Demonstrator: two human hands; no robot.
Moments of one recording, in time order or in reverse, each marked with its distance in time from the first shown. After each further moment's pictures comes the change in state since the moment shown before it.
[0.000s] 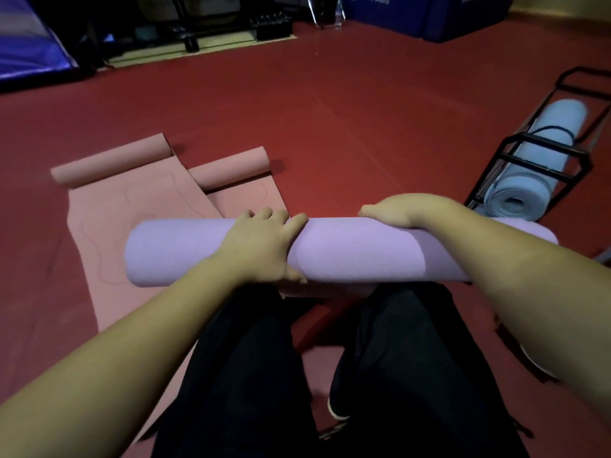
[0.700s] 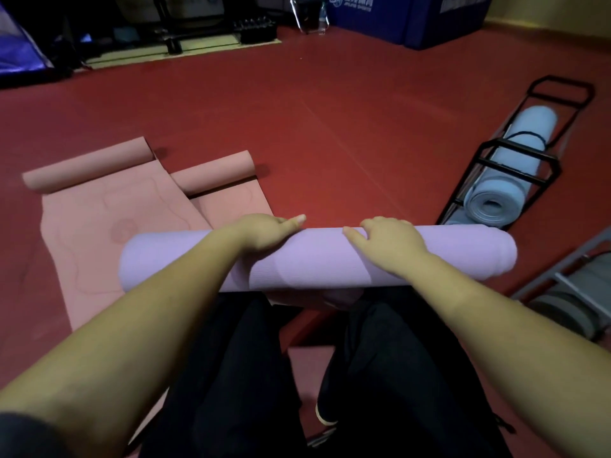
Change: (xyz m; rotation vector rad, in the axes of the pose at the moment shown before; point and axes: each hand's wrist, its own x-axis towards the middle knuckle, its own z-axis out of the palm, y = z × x) left_hand 0.060 -0.004 -0.001 -0.571 -0.480 -0.240; right_hand -0.003 0.022 0.070 -0.166 0.530 -0.055
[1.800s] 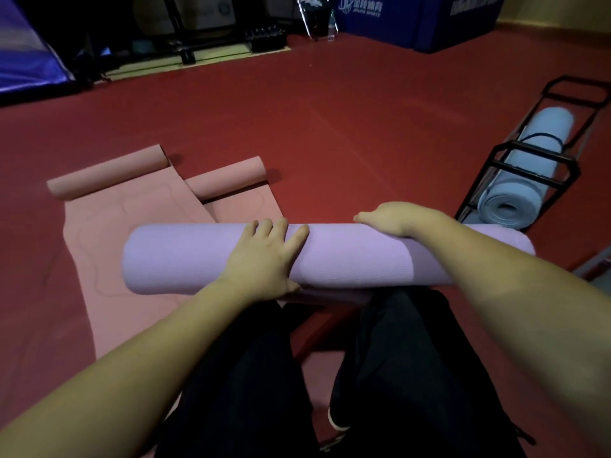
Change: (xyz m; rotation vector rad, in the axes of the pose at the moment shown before) left_hand -0.044 -0.020 0.047 0.613 0.669 0.304; right_hand 0.047 -0.002 -0.048 0.201 -0.429 0.095
